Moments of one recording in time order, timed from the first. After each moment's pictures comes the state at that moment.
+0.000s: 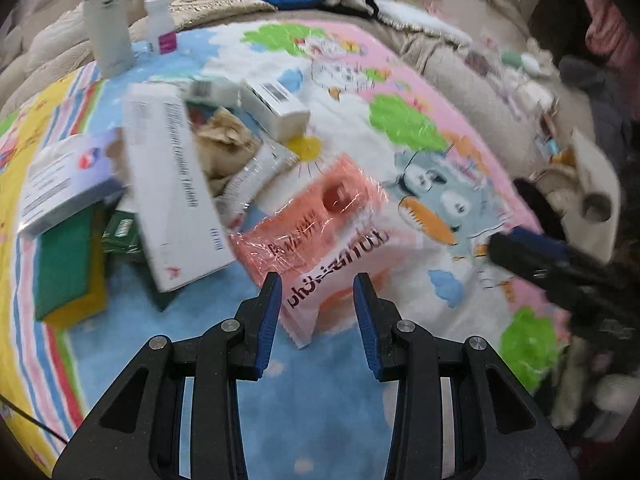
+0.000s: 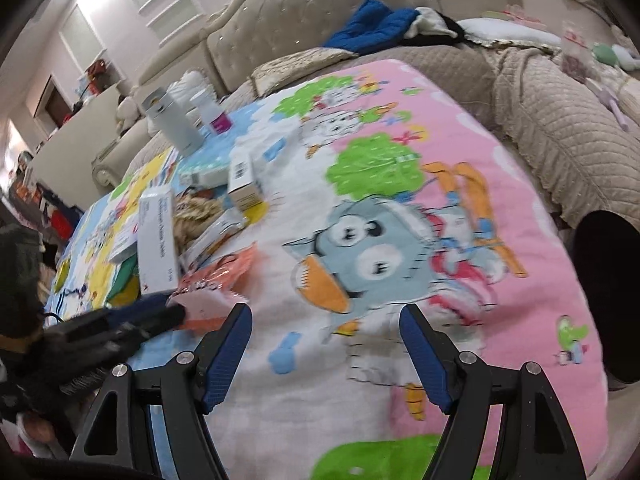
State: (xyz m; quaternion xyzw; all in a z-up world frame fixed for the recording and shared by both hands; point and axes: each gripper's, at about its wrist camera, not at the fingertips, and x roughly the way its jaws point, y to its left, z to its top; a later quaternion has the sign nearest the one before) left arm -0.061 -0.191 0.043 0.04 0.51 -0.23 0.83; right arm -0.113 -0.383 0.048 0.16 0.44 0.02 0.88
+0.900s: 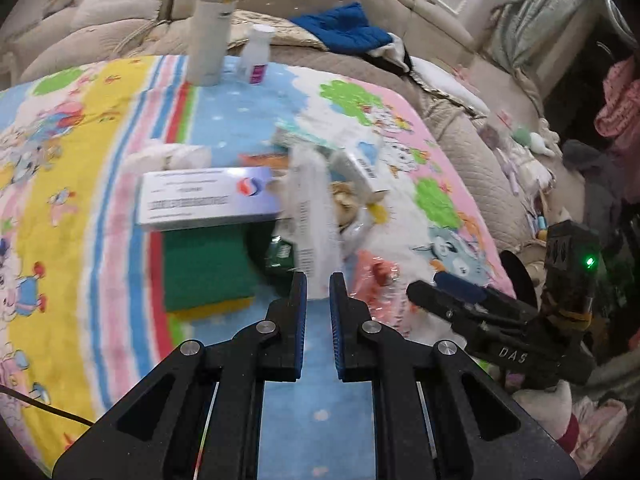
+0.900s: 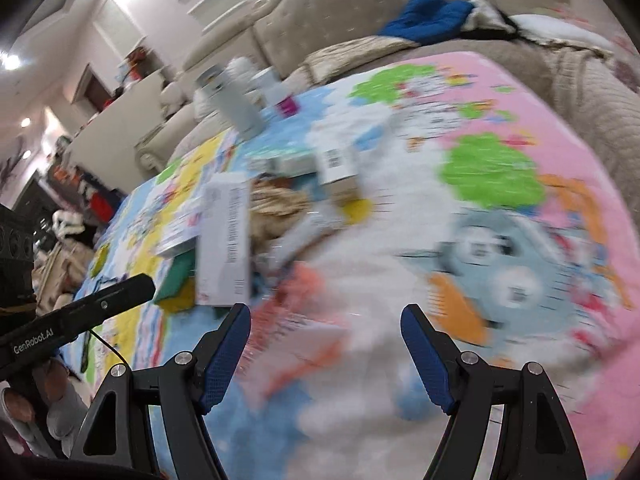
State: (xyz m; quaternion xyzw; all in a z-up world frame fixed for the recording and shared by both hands) left arm -0.056 -0.063 0.100 -0.08 0.48 -0.21 0.85; right arm -0.062 -0.299 0.043 0.16 0.45 0.13 0.87
